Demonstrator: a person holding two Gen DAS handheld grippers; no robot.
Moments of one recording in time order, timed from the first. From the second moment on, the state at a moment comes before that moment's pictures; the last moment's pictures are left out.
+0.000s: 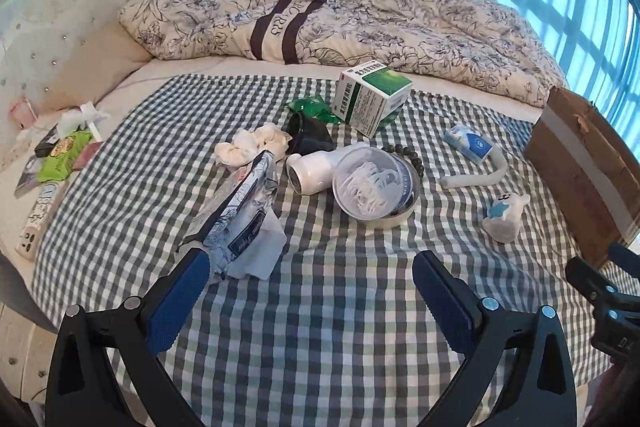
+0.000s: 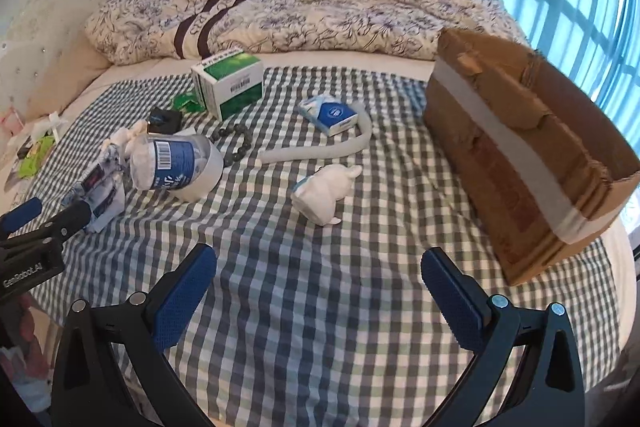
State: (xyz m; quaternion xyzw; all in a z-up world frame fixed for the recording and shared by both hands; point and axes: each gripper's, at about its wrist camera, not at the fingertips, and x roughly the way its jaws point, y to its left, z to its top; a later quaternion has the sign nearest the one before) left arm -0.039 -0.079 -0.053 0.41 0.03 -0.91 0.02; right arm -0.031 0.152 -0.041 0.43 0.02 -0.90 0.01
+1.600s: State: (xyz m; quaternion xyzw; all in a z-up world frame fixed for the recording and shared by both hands) left arm -0.156 -0.024 -0.114 0.46 0.00 -0.89 -0.06; right arm -0.143 0.178 -0.122 0.51 -0.04 -0.86 0.00
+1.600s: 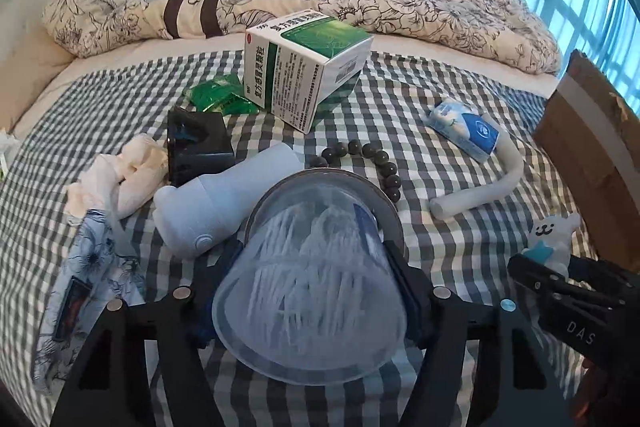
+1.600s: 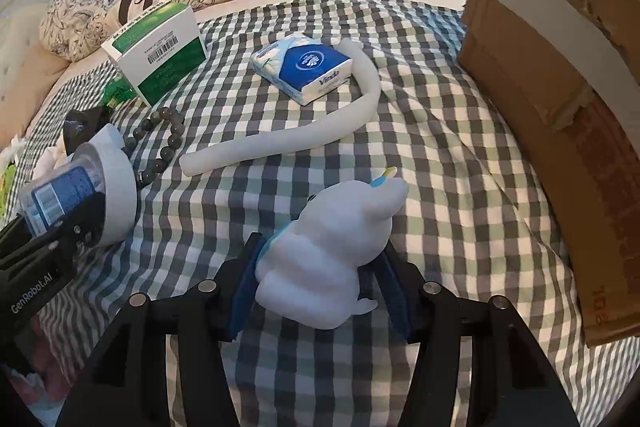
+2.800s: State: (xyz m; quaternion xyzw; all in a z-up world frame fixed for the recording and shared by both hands) left arm -0.076 -0.045 -0.051 0.50 0.06 -0.85 -0.14; right arm -0.065 0.183 -0.043 0.44 -0.06 -0.89 0.01
